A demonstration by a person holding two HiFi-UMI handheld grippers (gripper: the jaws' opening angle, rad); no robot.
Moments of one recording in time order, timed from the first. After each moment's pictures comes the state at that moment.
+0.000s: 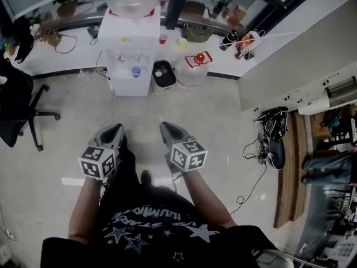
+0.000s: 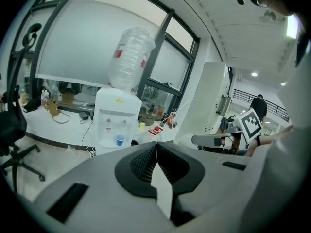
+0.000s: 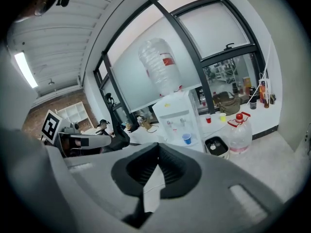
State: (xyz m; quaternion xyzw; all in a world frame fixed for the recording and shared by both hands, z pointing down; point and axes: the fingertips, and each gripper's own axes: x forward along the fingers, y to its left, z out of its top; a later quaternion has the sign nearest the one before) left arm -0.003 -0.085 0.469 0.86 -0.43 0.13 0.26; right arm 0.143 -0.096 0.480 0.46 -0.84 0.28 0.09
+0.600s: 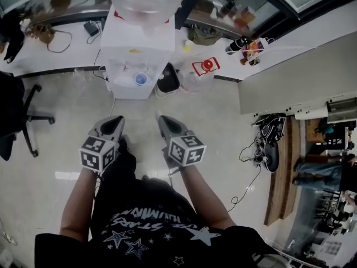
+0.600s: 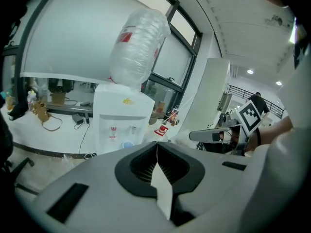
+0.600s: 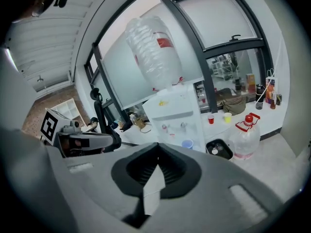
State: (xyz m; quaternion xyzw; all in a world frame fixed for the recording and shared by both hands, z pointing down) left arm -0.058 -0.246 0.506 0.87 -0.39 0.16 0.26; right arm 0.075 -0.253 0.510 0.47 -0.82 0.29 0.12
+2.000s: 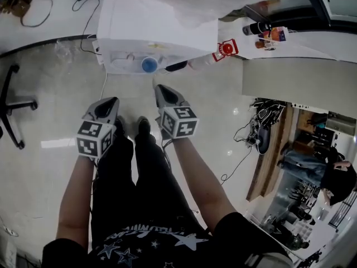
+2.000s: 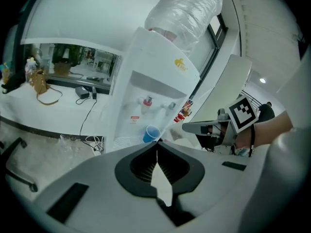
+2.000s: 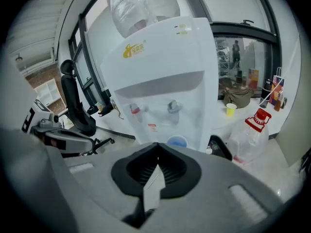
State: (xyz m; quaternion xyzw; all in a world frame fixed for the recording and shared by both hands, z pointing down) left arm -0.111 -0.394 0.681 0.83 -0.38 0.19 0.36; right arm 0.026 -0.439 0.686 0.50 -0.78 0.30 0.23
